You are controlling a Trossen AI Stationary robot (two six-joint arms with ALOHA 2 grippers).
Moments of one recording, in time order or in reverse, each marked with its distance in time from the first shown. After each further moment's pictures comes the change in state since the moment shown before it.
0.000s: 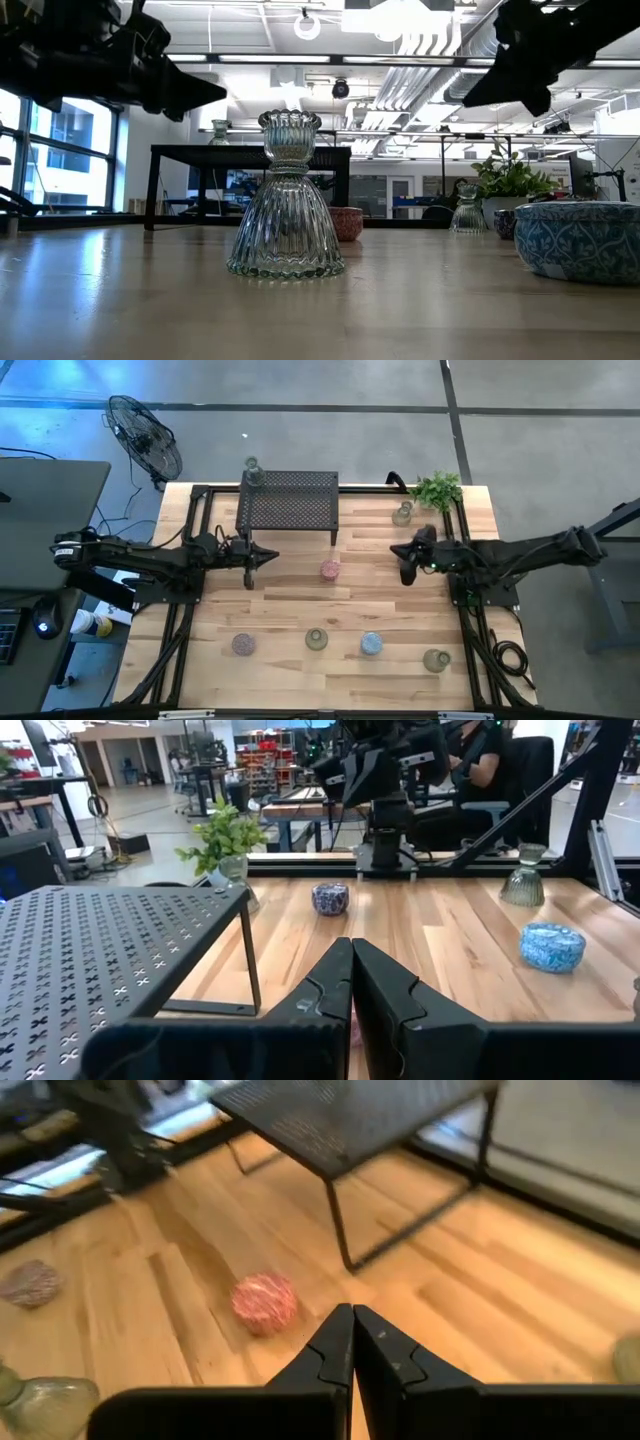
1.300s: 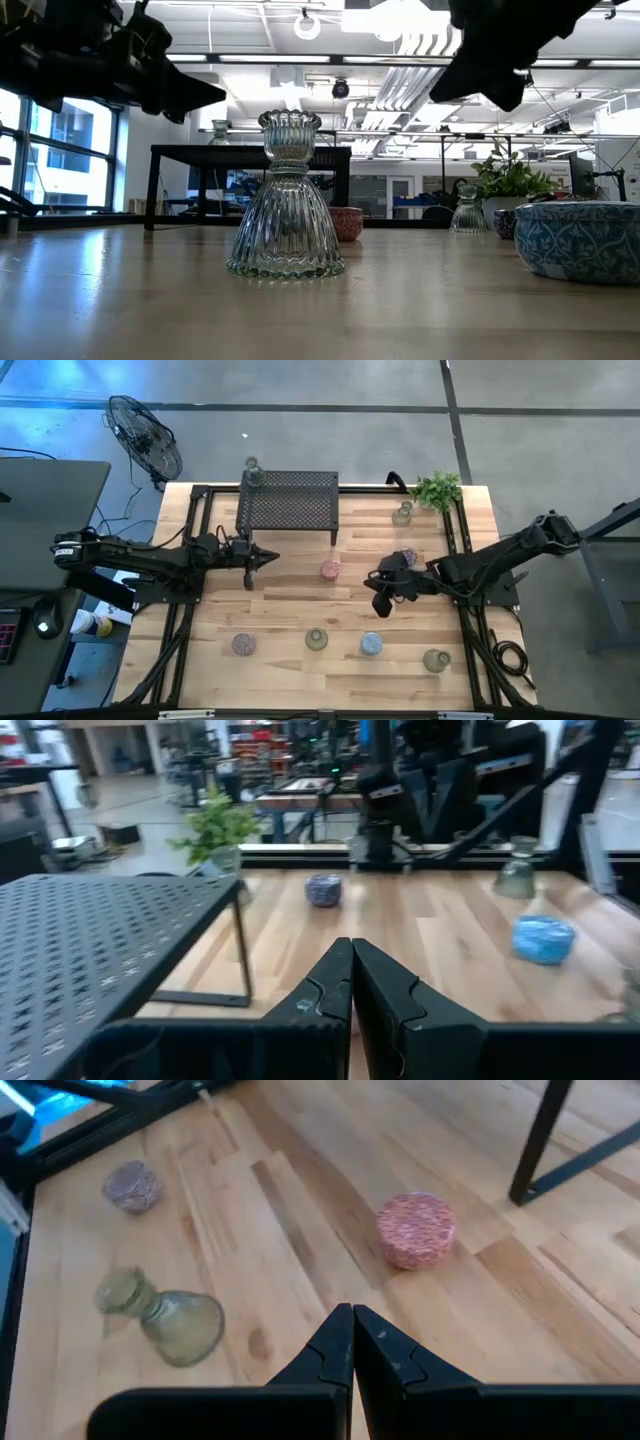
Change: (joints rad) left arm 0.001 0.000 0.005 -0.026 0.031 -0.014; right arm 0.212 0.462 0.237 0.057 -0.090 0.139
